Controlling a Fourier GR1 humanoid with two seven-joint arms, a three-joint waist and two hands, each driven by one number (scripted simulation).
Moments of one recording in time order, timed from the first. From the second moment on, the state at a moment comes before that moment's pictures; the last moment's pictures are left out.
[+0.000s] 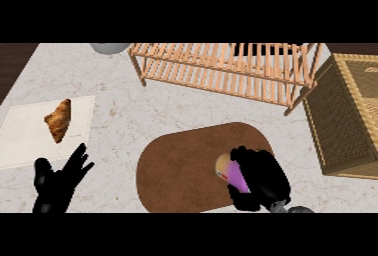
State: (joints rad) left arm 0.16 0.25 -0.03 -1.47 0.12 0.06 0.25; right arm -0.09 -0.24 0.56 -1.65 1.10 0.29 0.42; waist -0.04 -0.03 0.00
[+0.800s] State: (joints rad) left arm 0.16 0.25 -0.02 -1.47 0.12 0.04 0.26; right arm 0.20 -0.09 0.39 -2.33 0.93 -0.01 0.56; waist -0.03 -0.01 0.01
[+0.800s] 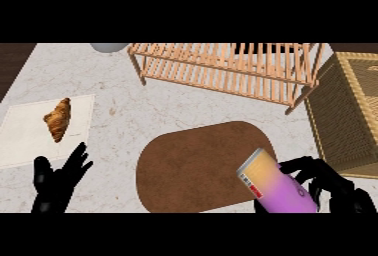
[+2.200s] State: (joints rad) left arm 0.12 0.23 -0.02 -1.45 0.09 0.02 0.27; right arm -0.45 -0.45 -0.57 -1.98 0.42 0.38 0.71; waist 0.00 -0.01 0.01
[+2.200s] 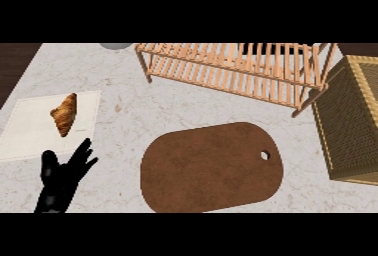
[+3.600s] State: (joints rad) left arm 0.12 0.21 0.01 -1.44 0.06 0.00 0.25; right arm -0.34 -0.63 -0.65 -1.25 0.46 0.13 0.12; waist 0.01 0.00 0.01
